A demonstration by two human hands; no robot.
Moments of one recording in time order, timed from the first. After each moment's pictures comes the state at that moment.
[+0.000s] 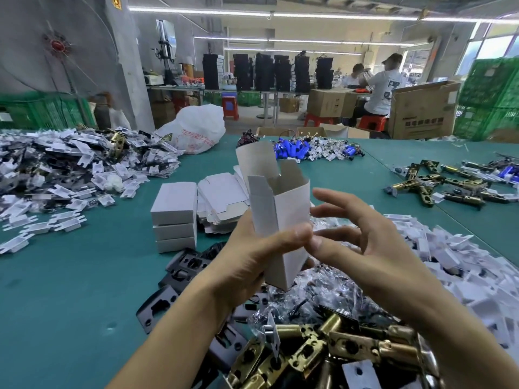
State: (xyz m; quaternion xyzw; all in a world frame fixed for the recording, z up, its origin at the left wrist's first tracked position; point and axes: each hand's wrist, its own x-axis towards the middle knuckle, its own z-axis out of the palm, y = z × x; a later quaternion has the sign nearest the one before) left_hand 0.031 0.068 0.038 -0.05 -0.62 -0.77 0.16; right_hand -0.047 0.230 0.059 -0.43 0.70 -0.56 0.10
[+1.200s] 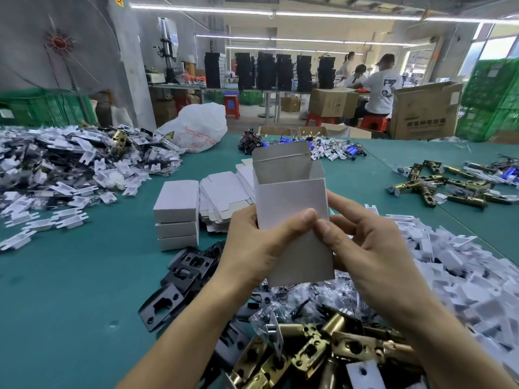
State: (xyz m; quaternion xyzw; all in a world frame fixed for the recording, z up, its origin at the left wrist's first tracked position) left_hand 0.028 0.077 0.040 0.07 -0.64 -0.70 0.30; right_hand -0.052 0.215 0.041 -0.43 0.61 -0.66 0.12
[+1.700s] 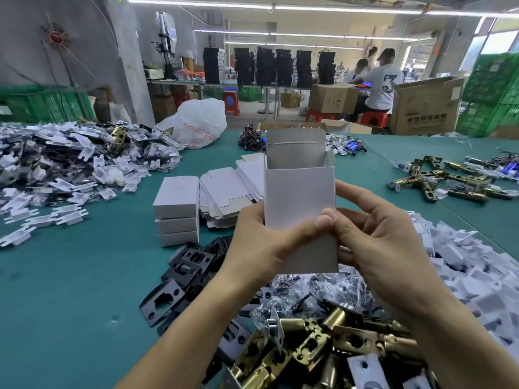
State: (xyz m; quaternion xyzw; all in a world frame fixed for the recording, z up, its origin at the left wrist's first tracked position) left_hand 0.028 0.077 0.034 0.04 -0.67 -0.69 0.29; right_hand -0.048 0.216 0.049 -0.37 0.57 -0.72 0.14
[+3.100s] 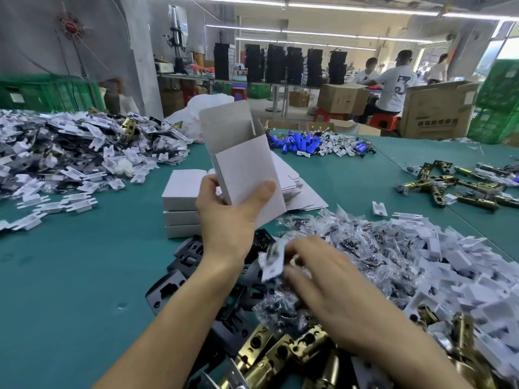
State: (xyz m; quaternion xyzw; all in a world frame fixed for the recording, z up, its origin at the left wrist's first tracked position) left_hand 0.010 0.037 0.020 0.18 -0.55 -0.63 0.51; right_hand -0.012 0.203 0.036 -0.50 0.82 -0.27 0.06
